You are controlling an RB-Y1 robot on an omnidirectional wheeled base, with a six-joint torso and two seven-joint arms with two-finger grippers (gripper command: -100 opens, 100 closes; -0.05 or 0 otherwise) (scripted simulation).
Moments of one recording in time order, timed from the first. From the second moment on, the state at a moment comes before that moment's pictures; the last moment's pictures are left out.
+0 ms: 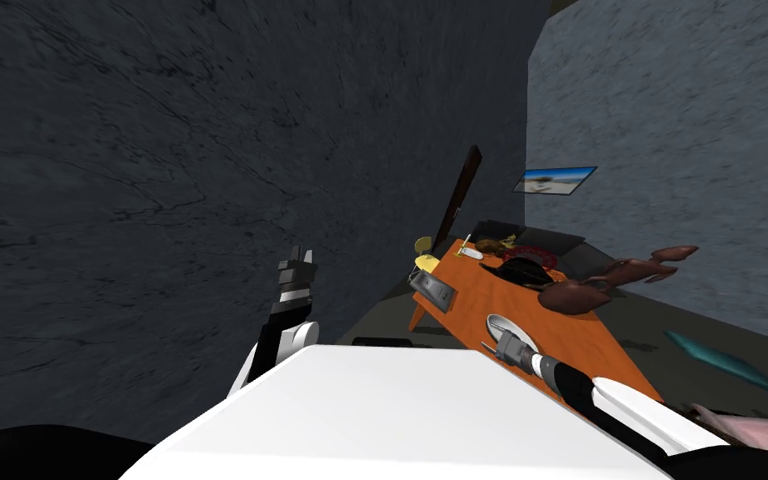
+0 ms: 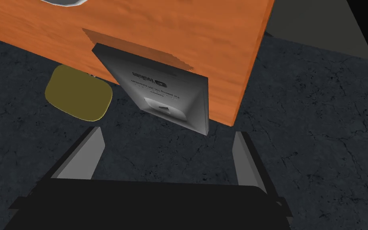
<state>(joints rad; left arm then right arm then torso) 0.55 -0.05 0.05 -2.30 0.08 -0.36 0.12 0.68 -1.06 0.06 -1.44 0.76 -0.41 0.58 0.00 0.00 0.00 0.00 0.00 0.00</state>
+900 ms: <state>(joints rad) 0.55 -0.05 0.05 -2.30 0.08 -0.36 0.12 0.69 -1.19 0.24 -1.23 0.87 -0.34 0.66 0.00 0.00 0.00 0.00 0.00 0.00</state>
